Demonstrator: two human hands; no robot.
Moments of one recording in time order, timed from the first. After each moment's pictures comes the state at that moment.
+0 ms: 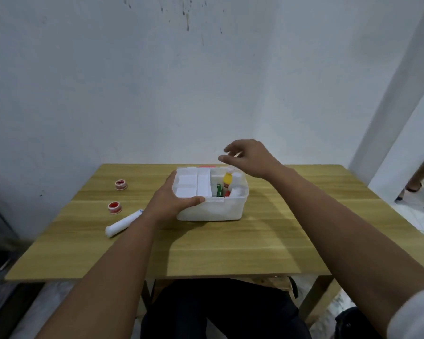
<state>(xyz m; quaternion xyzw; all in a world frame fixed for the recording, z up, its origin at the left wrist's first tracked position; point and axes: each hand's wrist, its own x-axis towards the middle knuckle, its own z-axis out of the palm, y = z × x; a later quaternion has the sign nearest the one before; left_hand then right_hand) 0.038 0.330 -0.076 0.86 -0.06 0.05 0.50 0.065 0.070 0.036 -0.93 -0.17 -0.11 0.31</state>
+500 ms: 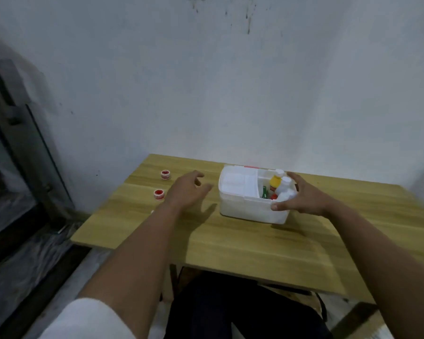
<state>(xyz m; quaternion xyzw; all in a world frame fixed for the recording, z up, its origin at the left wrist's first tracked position) 0.022 0.374 -0.055 0.91 0.04 0.08 0.40 0.054 0.036 -0.026 -0.89 -0.11 0.11 0.42</state>
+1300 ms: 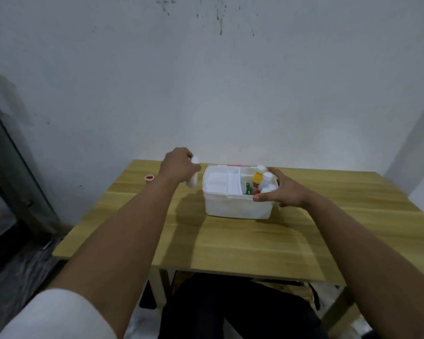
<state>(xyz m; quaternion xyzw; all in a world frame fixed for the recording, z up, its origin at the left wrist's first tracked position) 0.049 0.347 0.017 0.93 0.08 0.12 0.34 0.054 0.035 -0.028 -0.89 -0.08 0.10 0.44</state>
